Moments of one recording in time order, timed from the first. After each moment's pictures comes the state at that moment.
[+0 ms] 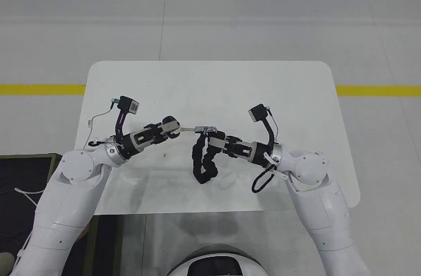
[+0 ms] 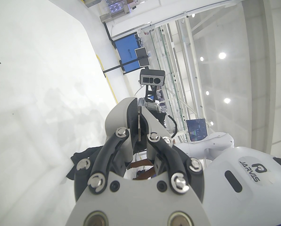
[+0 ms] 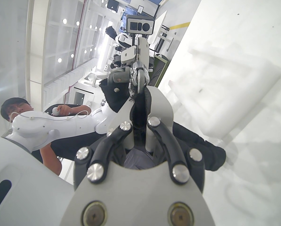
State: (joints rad) left arm 1.31 -0.99 -1.39 -1.64 -0.43 -0.38 -0.90; right arm -1.27 -1.39 1.28 -1.65 0.01 -0.32 1.00
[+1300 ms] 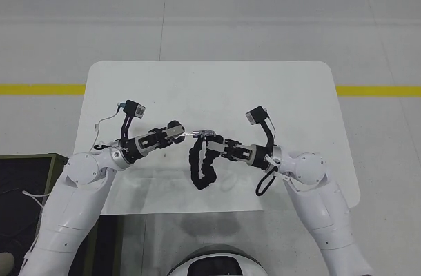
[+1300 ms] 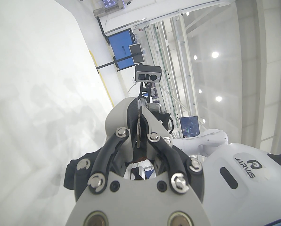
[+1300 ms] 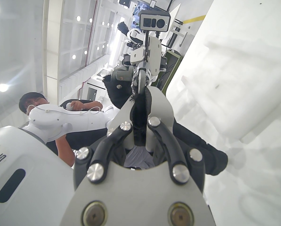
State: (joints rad) left arm 1.33 -1.03 -1.39 -1.65 -0.44 -0.38 -0.93; right arm -1.25 -1.36 1.23 -1.62 0.12 -0.36 1.02
